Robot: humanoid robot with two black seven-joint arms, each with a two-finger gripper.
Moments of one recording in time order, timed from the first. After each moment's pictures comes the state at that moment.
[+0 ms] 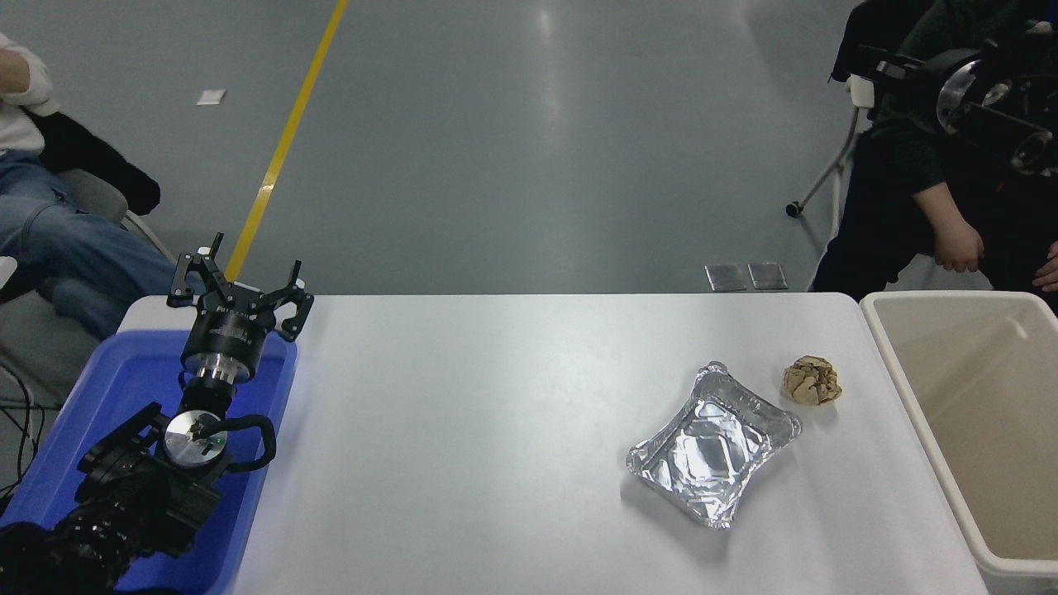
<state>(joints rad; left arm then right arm) -0.66 0.17 -0.94 -0.29 -0.24 -0.69 -0.32 1.83 -0.30 -1.14 0.80 -0.06 0.19 -0.07</state>
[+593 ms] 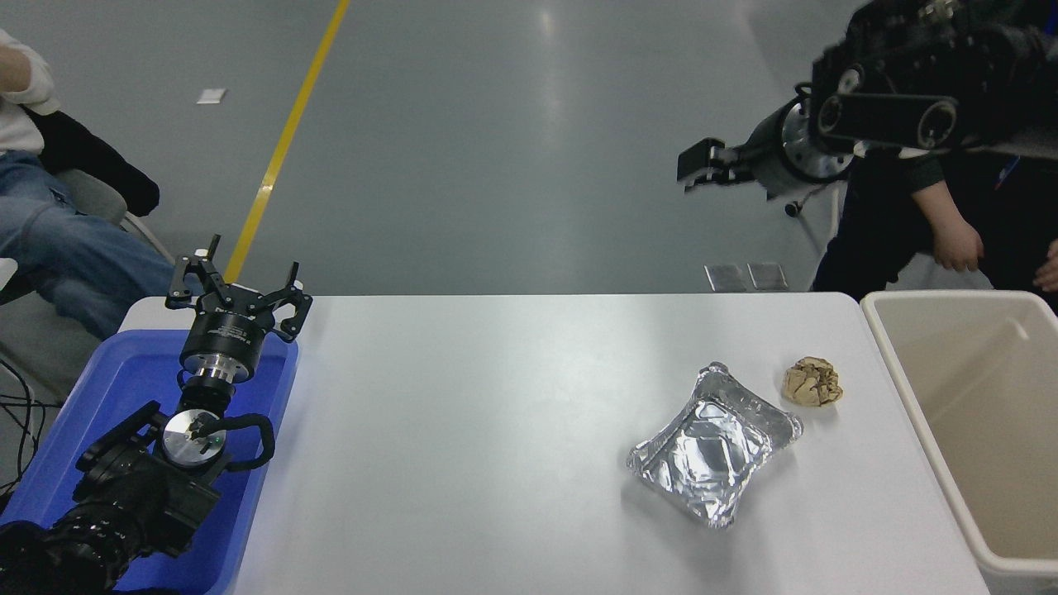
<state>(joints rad) -0.66 0.17 -0.94 -0.29 -0.24 -0.69 -0.32 2.08 -0.17 -1.14 1.18 -0.06 0.55 -0.10</state>
